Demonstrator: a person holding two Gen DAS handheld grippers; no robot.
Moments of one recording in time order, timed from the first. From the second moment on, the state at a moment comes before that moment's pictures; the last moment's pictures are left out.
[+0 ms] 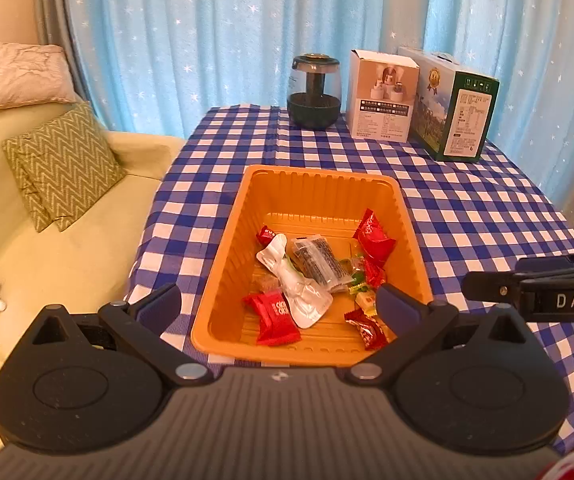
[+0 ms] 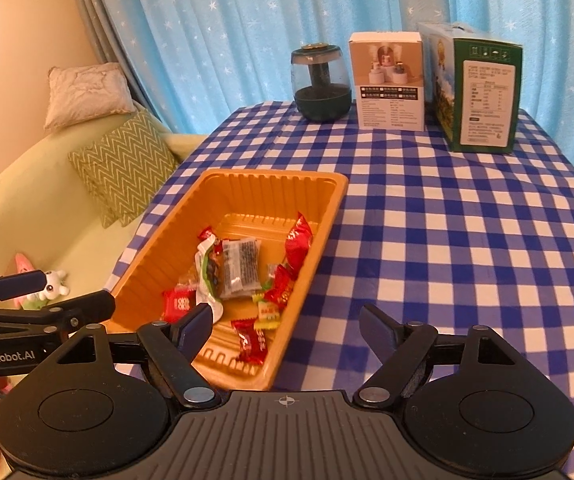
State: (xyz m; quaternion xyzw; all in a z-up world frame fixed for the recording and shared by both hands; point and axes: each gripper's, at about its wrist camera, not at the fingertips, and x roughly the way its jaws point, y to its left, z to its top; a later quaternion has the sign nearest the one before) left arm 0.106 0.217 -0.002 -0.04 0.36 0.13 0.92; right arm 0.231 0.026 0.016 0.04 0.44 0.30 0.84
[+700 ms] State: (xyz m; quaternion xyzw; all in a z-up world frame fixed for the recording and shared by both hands) left arm 0.021 0.168 0.029 -0.08 0.36 0.14 0.92; right arm 0.139 -0.039 0.055 0.03 0.41 0.28 0.87
